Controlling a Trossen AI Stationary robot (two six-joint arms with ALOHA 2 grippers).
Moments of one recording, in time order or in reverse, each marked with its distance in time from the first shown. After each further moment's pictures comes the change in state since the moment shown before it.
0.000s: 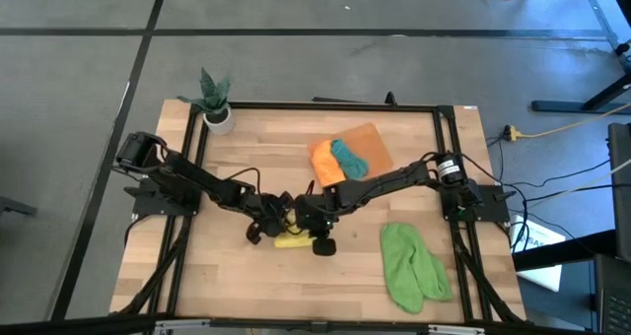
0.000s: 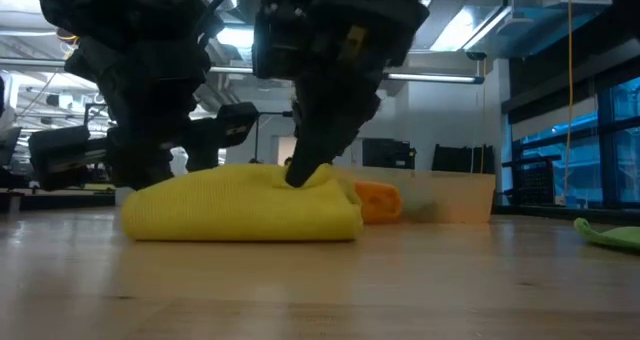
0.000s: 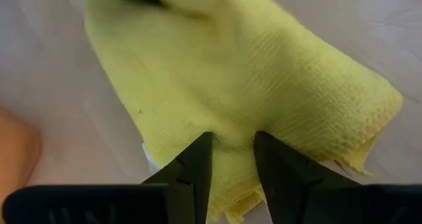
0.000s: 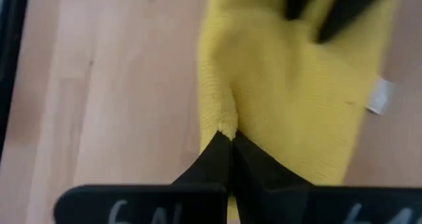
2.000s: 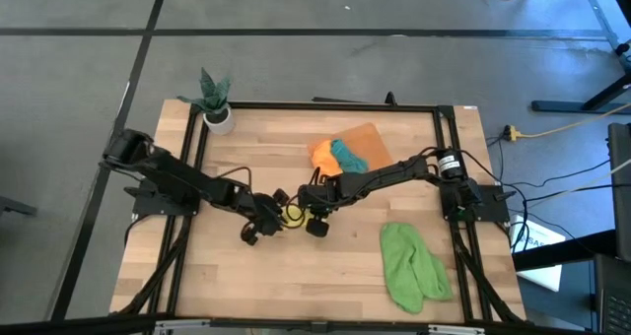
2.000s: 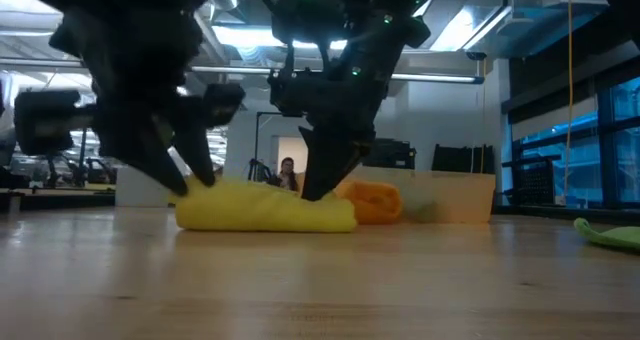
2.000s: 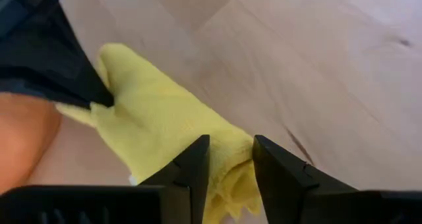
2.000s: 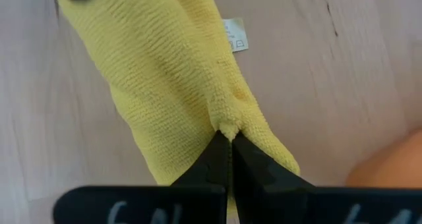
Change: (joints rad) left arm -0.029 -0.130 -0.002 -0.113 -0.053 -0.117; right arm -0.062 -0.011 -0.062 -0.013 0.325 0.201
